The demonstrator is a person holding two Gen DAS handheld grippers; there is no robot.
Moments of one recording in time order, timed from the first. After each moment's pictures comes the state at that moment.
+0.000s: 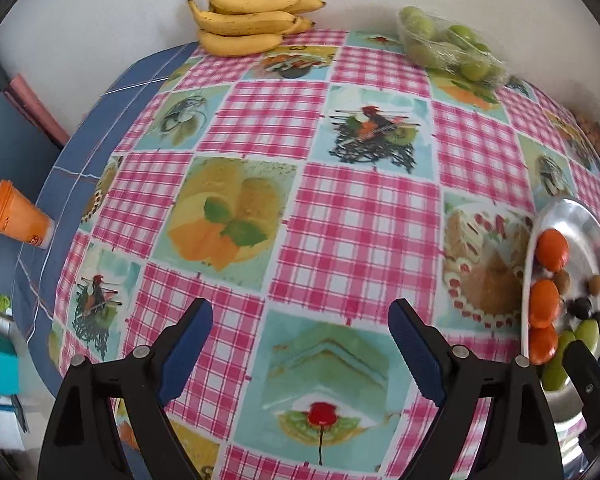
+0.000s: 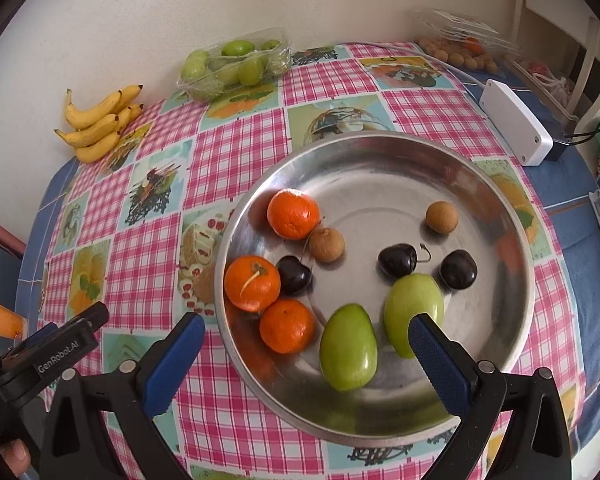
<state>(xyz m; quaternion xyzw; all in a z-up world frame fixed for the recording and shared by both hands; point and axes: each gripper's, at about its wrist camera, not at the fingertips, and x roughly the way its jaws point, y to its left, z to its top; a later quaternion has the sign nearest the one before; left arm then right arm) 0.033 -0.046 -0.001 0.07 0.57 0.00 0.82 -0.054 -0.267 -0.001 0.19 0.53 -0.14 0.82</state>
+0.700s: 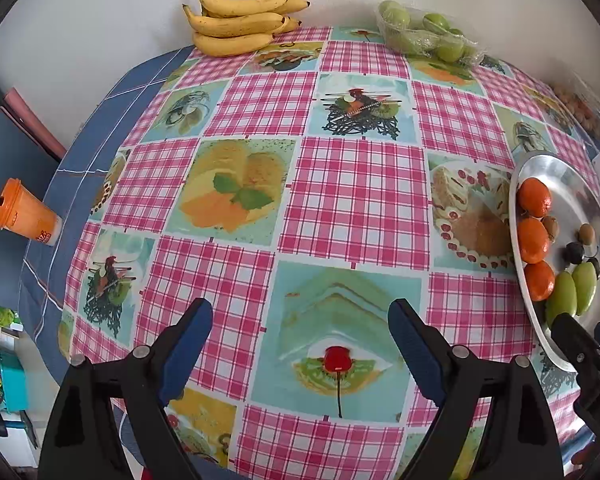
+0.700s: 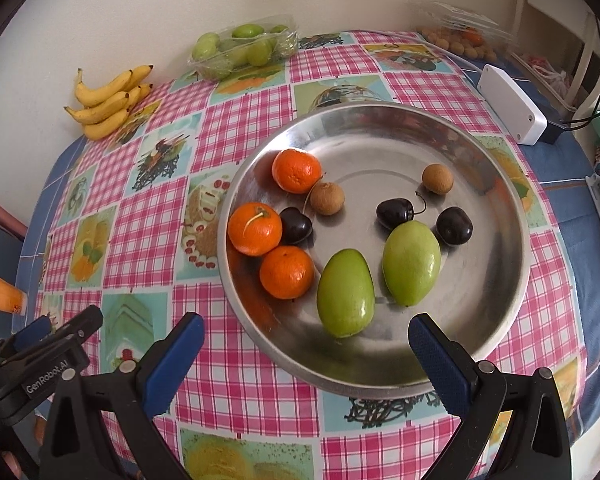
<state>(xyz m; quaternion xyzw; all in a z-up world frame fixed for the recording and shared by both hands) -0.007 -0.039 0.008 0.09 0.57 -0.02 0.82 -0.080 -0.255 -0.005 0.18 0.54 -0.12 0.81</state>
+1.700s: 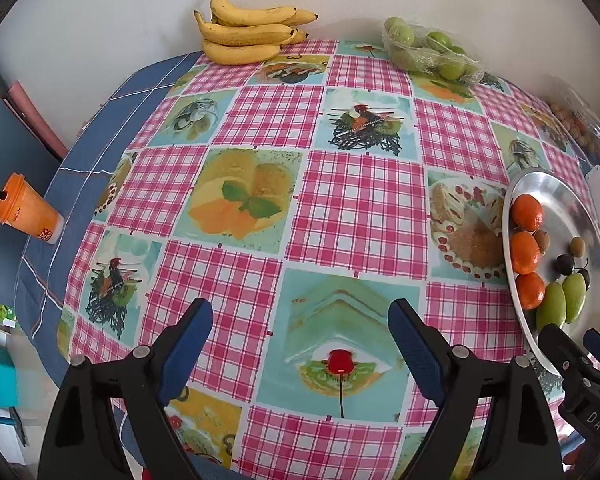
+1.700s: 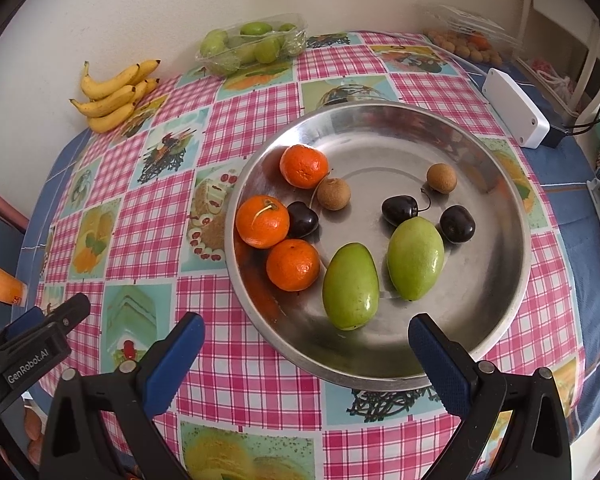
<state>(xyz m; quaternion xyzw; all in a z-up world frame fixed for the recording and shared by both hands) -0.008 -0.032 0.018 0.07 0.55 -0.02 0.83 -0.080 -0.250 -0.003 0.17 0.54 -0.11 0.82</state>
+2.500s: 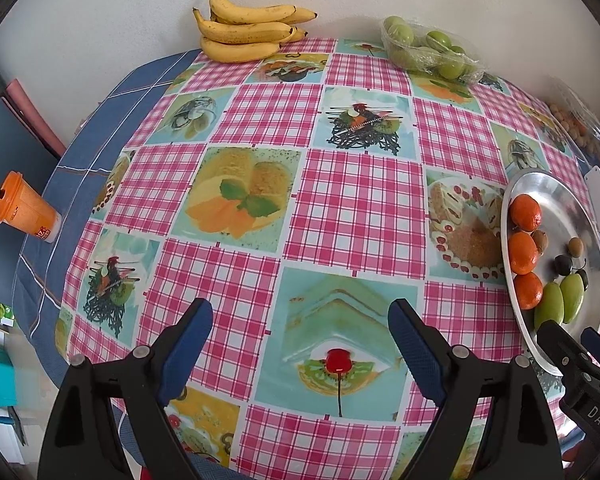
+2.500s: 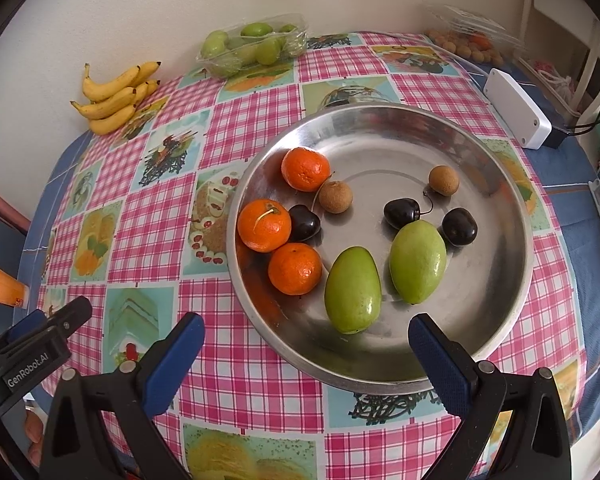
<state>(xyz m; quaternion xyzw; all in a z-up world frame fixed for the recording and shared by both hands) -0.008 -0.032 0.018 0.07 0.56 -0.02 0.83 -0.078 -0.251 -0.003 0.18 0.54 -0.11 0.82</state>
